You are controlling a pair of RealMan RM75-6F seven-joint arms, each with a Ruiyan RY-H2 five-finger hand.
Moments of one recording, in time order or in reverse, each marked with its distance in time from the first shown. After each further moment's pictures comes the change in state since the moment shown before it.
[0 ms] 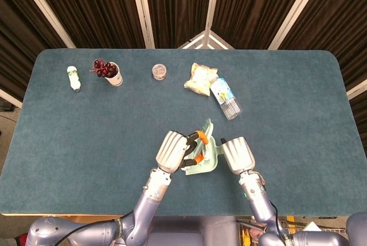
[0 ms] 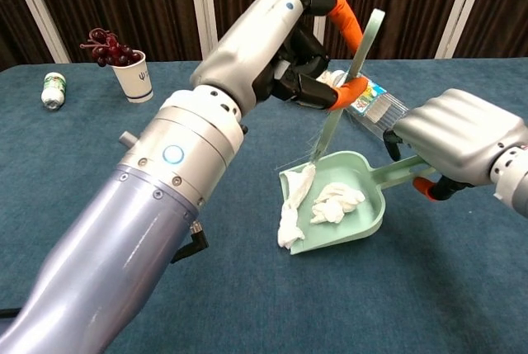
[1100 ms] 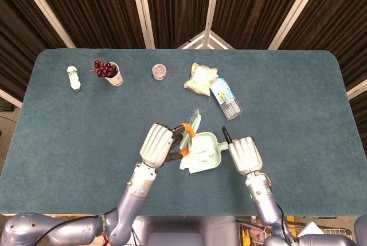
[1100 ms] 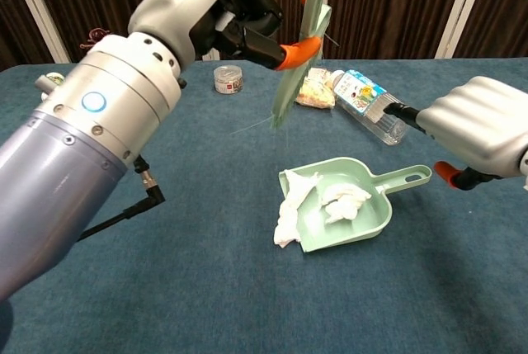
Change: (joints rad) left arm 0.033 0.198 0.023 -0.187 -0.001 0.005 0.107; right arm -0.017 0.059 -0.013 -0.068 0.009 0.056 -0.057
